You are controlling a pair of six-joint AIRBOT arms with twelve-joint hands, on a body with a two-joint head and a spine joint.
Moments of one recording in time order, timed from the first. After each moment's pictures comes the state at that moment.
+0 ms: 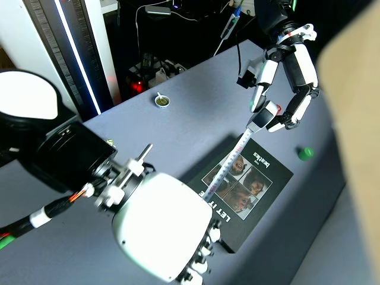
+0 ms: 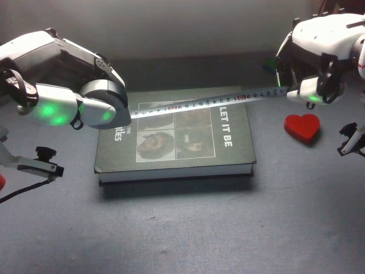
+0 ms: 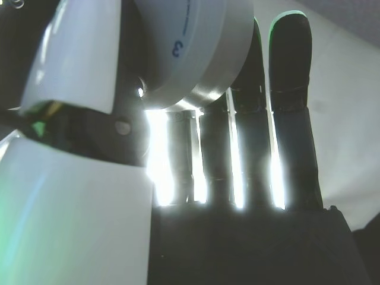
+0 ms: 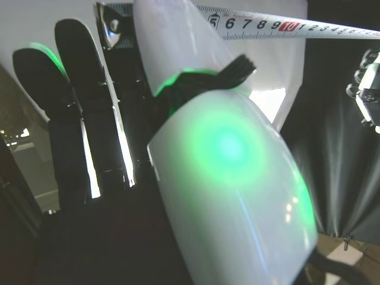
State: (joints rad) left arm 0.62 -0.78 0.99 -0.43 -0.40 0.47; right arm -0.24 -1.07 1.02 -1.69 -0.57 0.85
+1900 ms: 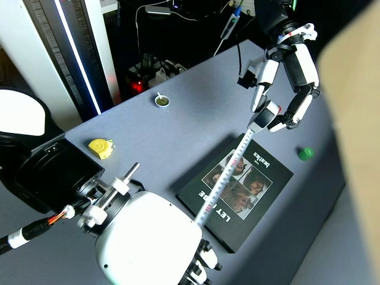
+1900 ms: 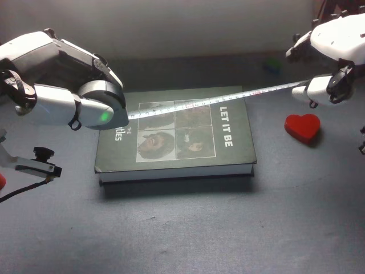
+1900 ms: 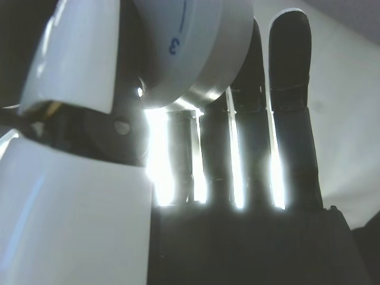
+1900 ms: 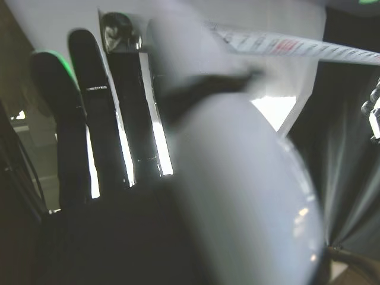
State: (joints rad) left arm 0.62 -0.78 0.99 -0.42 -0.40 0.47; right arm -0.29 -1.05 1.03 -1.79 -0.61 0.87
